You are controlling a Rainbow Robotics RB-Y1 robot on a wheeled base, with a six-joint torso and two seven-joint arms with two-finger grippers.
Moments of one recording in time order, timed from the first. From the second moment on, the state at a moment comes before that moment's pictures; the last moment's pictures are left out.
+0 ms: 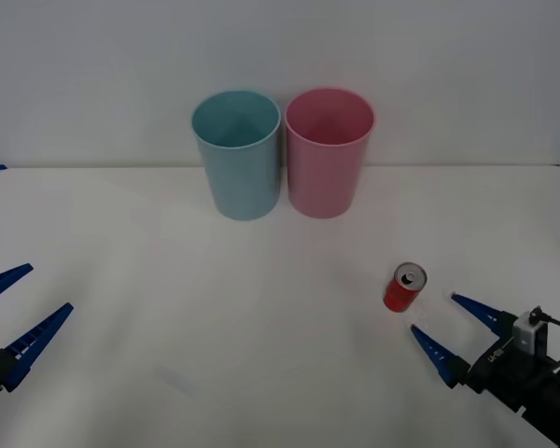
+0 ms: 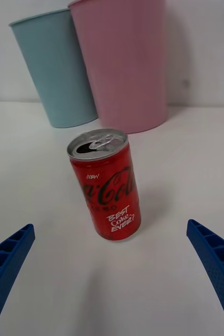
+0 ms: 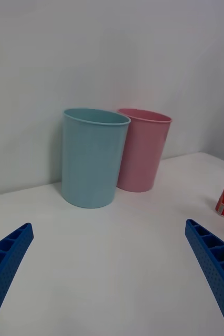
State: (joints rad) right arm 0.19 -0.30 -0.27 -1.35 1.14 -1.03 0.24; left arm 0.35 0.40 0.52 -1.66 -0.96 -1.22 0.00
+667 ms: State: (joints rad) right arm 0.12 -0.24 -0.18 -1.34 1.18 -0.88 0.28; left arm 0.35 0.40 0.52 -1.66 -0.96 -1.22 0.00
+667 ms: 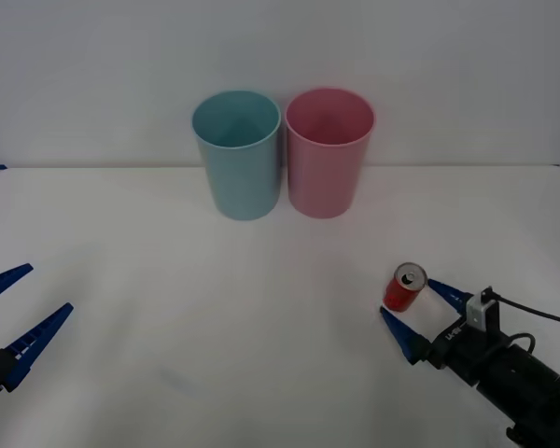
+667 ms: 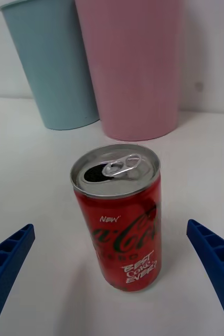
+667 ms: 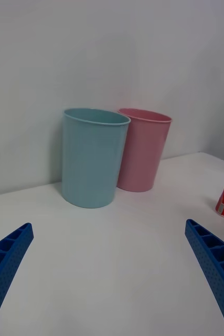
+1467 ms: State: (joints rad) right arm 0.00 -0.23 -0.14 -1.22 1.18 -0.83 0.33; left arm 0.35 0.40 0.52 -1.66 -0.96 -1.22 0.00
